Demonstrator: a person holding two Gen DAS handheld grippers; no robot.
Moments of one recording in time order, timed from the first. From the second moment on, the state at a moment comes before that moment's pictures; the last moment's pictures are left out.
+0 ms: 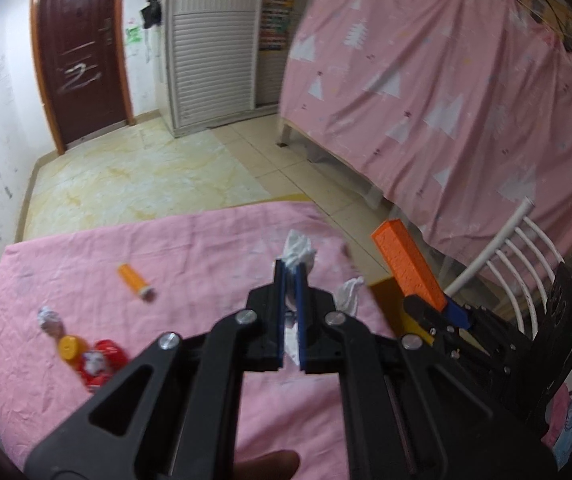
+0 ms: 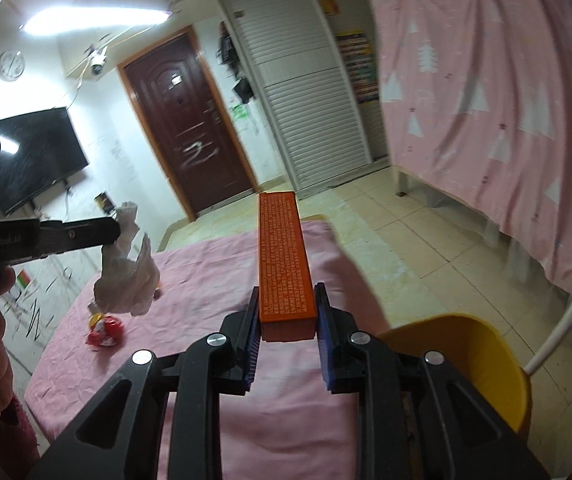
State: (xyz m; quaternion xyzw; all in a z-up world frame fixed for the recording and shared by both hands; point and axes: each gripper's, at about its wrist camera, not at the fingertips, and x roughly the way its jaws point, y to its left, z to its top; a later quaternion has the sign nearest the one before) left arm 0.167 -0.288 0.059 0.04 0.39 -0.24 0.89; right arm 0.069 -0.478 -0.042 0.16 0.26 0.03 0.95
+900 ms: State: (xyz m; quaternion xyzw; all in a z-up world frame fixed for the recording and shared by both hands) left arm 0.134 -0.445 0.026 0.12 0.41 -0.32 0.84; right arm 0.036 -0.598 -0.077 0.24 0.24 -0.06 0.94
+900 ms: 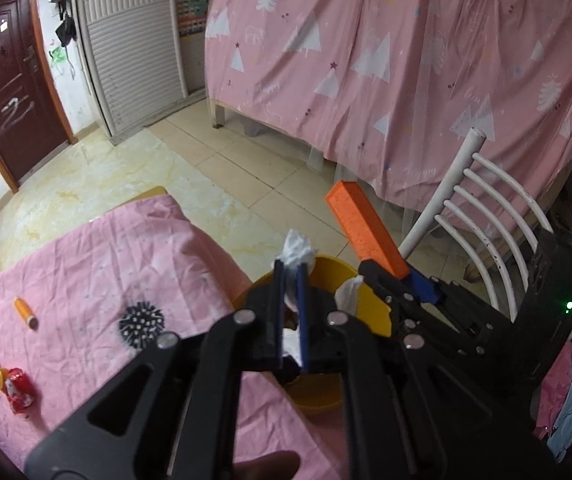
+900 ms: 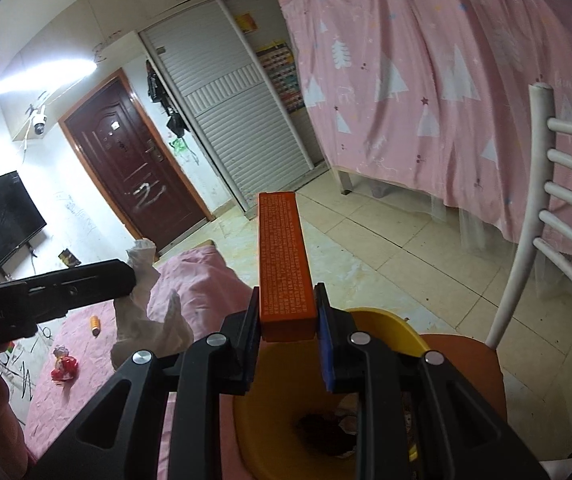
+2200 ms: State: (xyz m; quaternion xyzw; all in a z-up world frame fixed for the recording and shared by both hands) left arm 0.172 -0.276 0.052 0.01 0.41 -0.25 0.88; right arm 0.090 -0.456 -0.053 0.14 0.30 0.03 0.95
